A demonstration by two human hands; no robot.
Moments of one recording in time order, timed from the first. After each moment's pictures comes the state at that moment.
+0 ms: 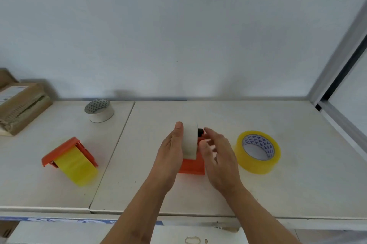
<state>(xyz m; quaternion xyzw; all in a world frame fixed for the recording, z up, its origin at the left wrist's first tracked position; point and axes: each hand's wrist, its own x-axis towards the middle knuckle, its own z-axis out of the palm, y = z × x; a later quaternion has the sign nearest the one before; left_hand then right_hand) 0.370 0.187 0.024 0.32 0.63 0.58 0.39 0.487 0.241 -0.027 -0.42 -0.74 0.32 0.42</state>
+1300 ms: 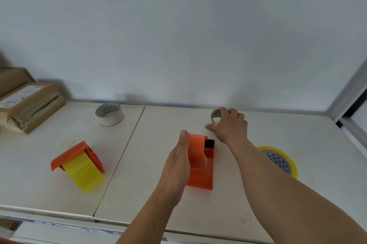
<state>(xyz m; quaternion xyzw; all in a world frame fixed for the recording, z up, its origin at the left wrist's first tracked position) 0.369 0.195 0.028 0.27 0.69 0.55 0.39 0.439 0.378 0.004 -0.58 -0.79 0.16 0.14</state>
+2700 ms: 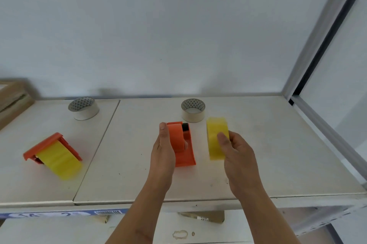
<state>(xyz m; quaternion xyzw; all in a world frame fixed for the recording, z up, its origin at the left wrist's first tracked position) 0.409 0.182 0.015 0.25 0.67 0.59 0.37 0.557 0.216 0.022 -0.52 -0.52 0.50 0.45</state>
